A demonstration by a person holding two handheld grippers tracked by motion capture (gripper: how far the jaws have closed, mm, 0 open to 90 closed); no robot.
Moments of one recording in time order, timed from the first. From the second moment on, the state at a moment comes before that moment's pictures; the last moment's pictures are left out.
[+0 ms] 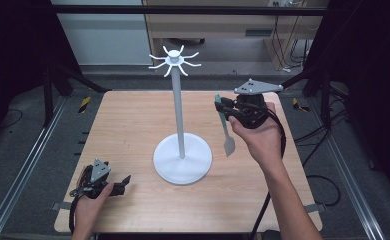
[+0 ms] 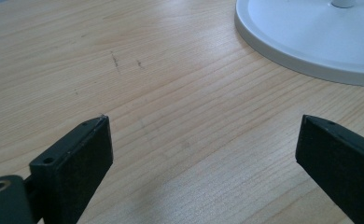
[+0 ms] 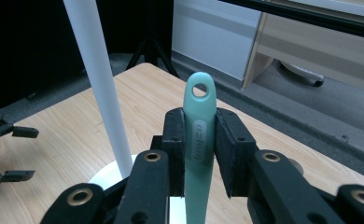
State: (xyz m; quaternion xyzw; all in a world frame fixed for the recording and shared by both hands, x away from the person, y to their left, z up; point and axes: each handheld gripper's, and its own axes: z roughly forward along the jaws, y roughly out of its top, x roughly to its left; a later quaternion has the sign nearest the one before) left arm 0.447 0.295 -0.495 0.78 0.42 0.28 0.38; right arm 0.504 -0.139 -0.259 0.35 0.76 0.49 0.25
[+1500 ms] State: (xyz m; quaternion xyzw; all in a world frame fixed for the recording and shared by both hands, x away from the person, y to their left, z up) left arm 0.446 0.295 -0.494 0.77 0.42 0.29 0.38; right arm 0.491 -0.126 -0.224 0.31 0.75 0.52 0.26
